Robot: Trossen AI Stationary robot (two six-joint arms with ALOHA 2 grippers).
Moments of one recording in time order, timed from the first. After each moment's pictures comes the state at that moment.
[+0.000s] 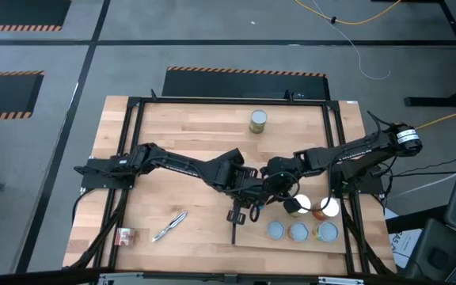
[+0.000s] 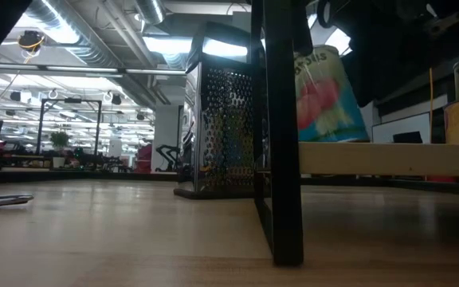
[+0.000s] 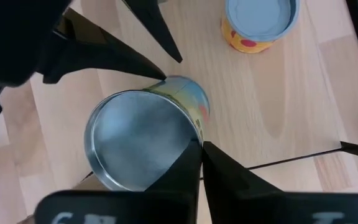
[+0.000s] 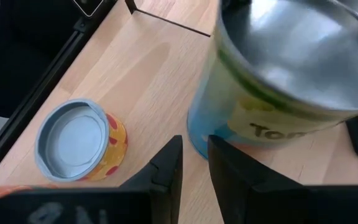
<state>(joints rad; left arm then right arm) -0.23 2.24 2.25 -1.12 -0.03 0.04 0.16 1.40 0.81 -0.32 -0.39 -0.16</state>
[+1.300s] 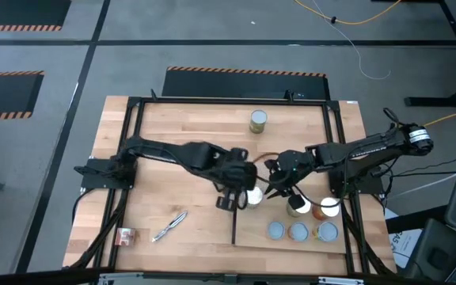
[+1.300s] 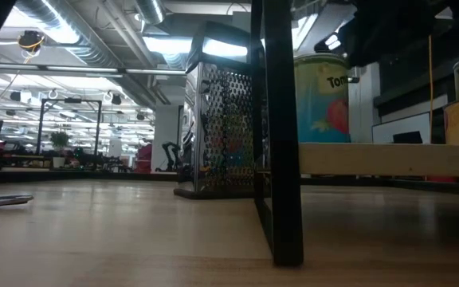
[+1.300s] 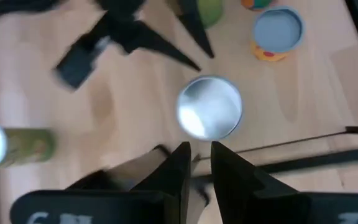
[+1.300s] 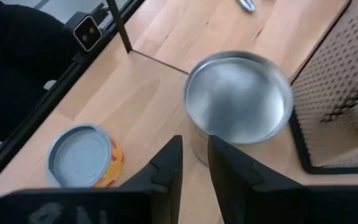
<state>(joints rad) -0.23 2.10 2.34 -1.27 -0.17 0.09 0.16 1.26 0.81 -0.33 -0.33 -0.16</state>
